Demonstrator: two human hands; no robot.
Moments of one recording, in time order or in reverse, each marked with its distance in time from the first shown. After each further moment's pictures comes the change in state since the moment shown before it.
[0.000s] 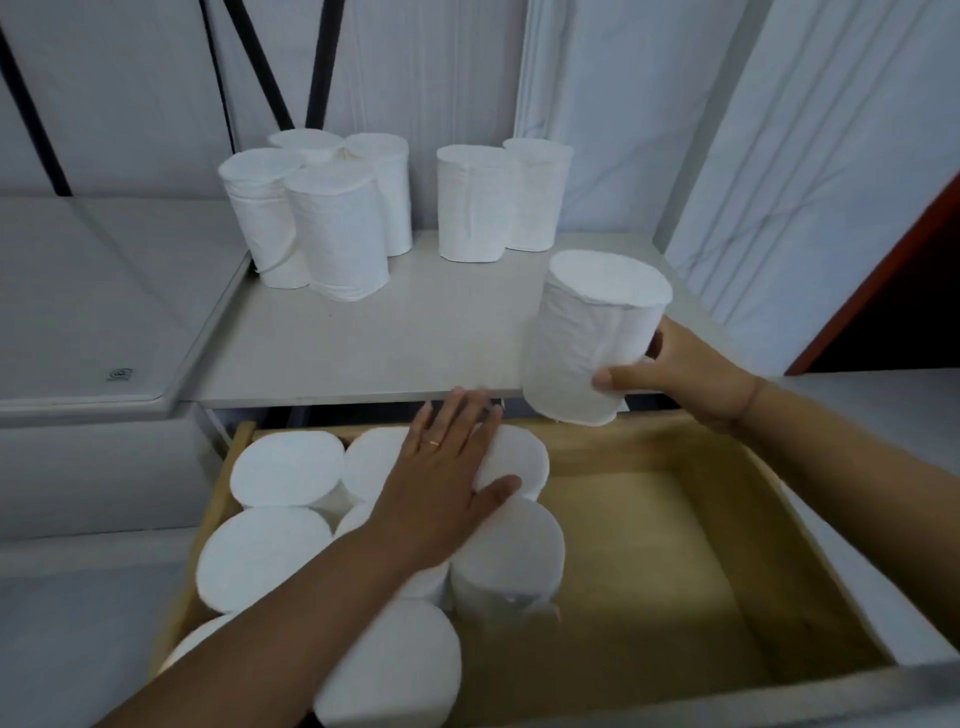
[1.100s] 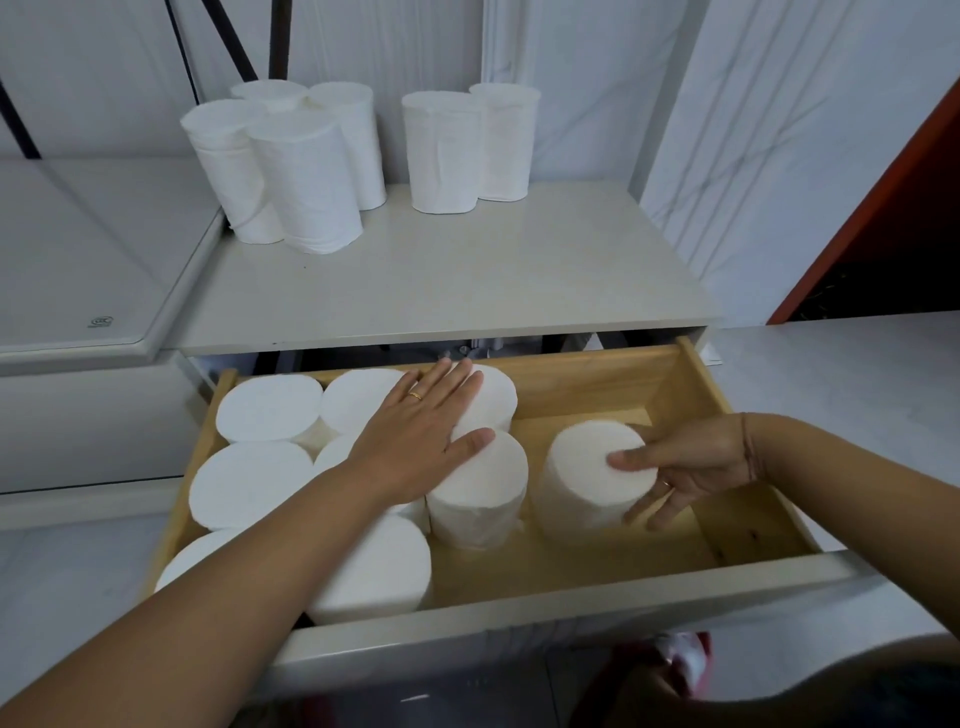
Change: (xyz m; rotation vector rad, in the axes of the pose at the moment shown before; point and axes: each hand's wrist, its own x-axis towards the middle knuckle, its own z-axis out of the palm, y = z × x) left_hand -0.009 0.009 0.001 -0.023 -0.155 0.046; right_hand -0.093 0.067 -0.004 0.220 -0.653 0.796
